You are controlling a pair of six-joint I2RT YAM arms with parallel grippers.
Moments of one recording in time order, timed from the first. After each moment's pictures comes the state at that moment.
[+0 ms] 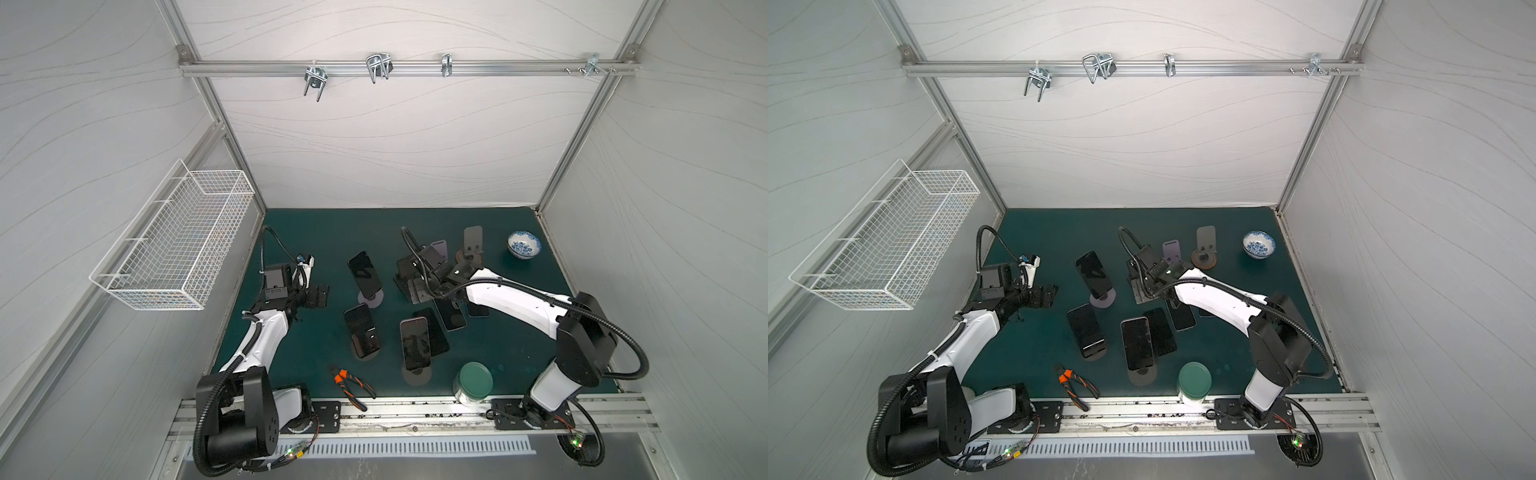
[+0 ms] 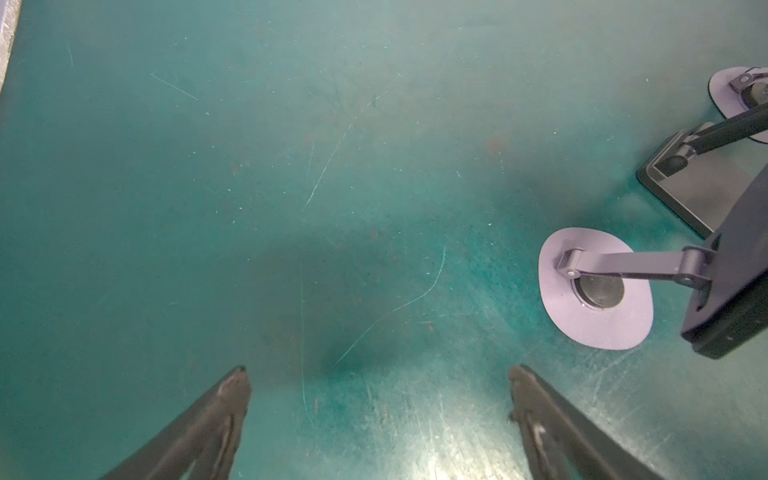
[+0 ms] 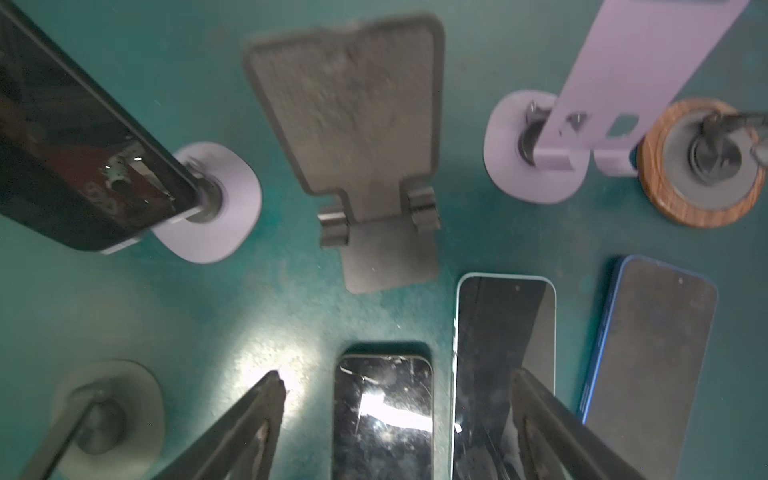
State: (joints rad) left arm 0.17 1.19 0.62 -0.24 0.28 0.22; right arm 0.87 1.65 1.26 -0.65 0.22 0.38
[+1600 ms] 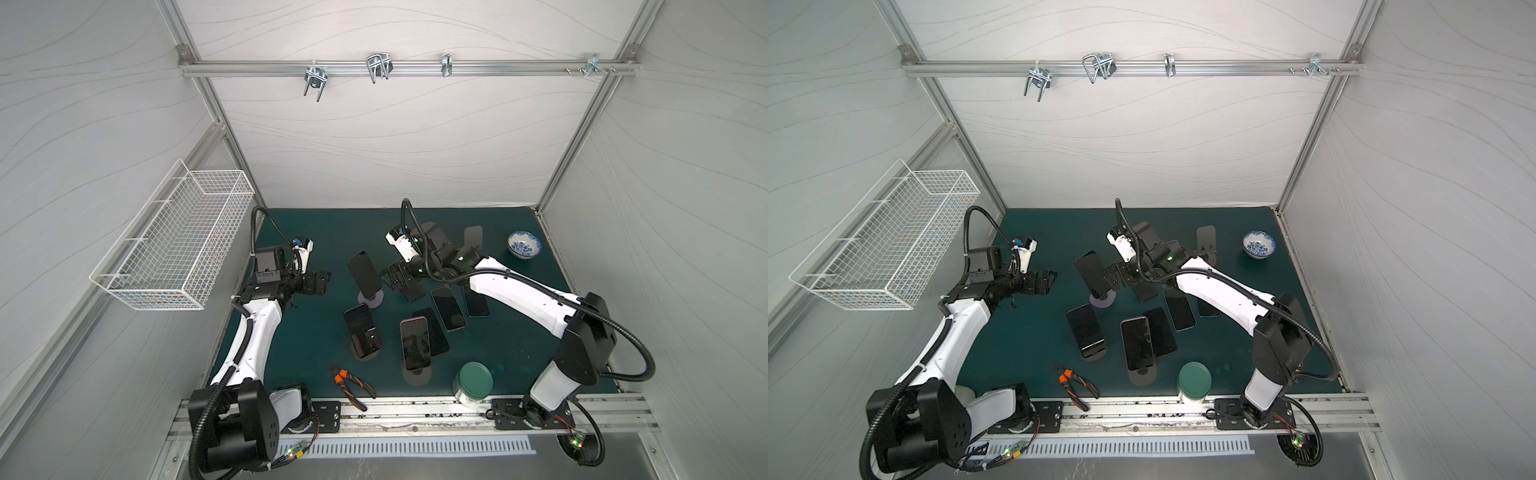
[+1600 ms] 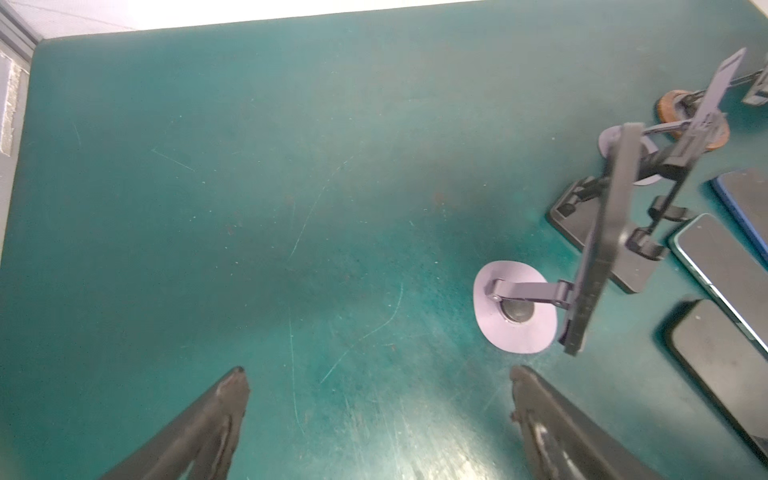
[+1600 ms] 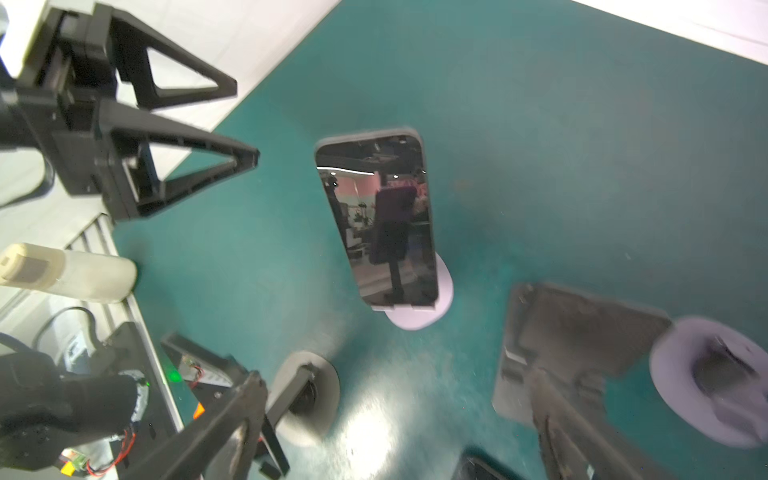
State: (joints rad) left arm 0.18 1.16 0.84 -0.49 0.38 0.23; right arm 0.85 1.69 1.47 -0.47 -0.22 0.14
